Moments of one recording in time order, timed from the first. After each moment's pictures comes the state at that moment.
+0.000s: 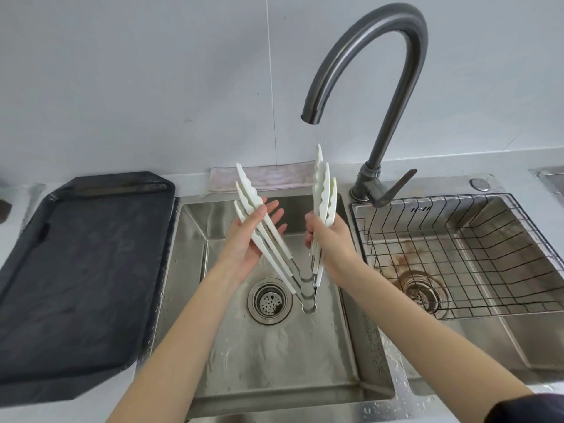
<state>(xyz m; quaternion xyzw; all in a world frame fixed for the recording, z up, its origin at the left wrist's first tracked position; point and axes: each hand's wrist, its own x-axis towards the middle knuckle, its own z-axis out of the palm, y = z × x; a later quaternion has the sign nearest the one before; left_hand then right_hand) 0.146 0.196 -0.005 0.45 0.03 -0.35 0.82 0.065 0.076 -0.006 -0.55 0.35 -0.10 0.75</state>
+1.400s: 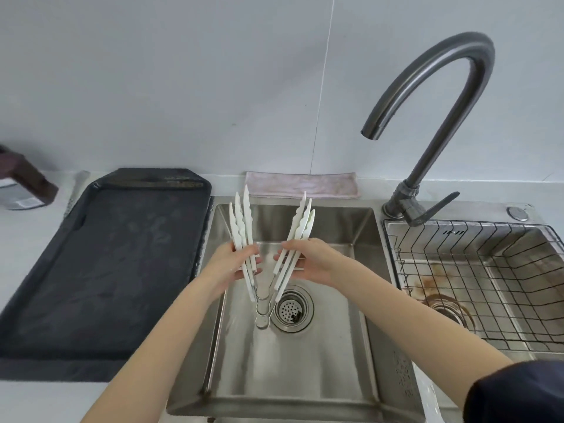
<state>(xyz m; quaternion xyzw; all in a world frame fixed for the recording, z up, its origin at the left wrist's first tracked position) 0.174 0.277 -0.024 0.71 0.06 -0.33 0.62 0.117 0.121 -0.023 -0.50 0.32 0.17 0.79</state>
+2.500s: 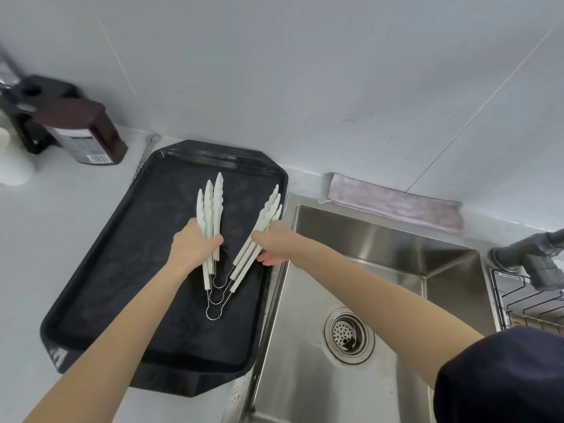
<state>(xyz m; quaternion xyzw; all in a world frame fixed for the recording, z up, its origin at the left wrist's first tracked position) 0.295 0.442 -0.062 0.92 0.10 -0.18 0.33 0.270 0.291 -0.020 -0.77 0.23 0.34 0.49</state>
